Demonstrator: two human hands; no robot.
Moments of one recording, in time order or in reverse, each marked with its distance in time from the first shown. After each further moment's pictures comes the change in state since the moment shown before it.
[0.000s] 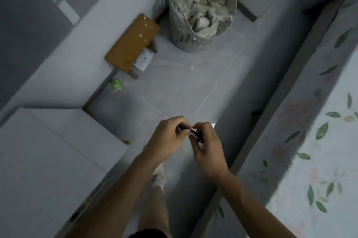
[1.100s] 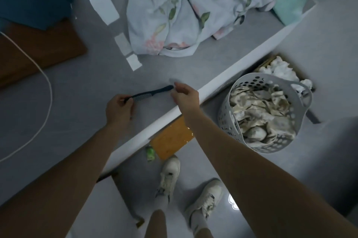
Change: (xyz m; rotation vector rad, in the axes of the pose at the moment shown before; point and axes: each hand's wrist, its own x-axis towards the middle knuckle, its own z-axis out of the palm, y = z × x) left_hand 0.264 -0.046 -0.422 -0.201 0.964 -0.475; right_hand 0.549 -0.229 0.122 0.606 -0.225 0.313
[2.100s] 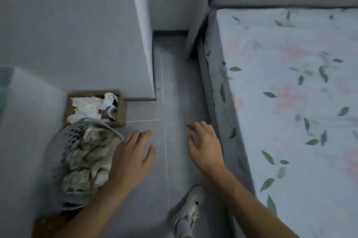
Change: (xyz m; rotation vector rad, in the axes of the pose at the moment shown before) left_hand -0.458 0.226 0.457 0.823 -0.862 1.439; right_hand -0.263 0.095 -0.635 -0.502 0.947 -0.103
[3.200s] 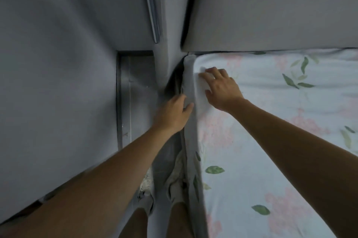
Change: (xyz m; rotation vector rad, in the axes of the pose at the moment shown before) left_hand 0.614 0.167 0.132 -0.288 -0.296 -0.096; right_hand 0.617 0.223 -0.124 -0.614 -0.318 -0.171
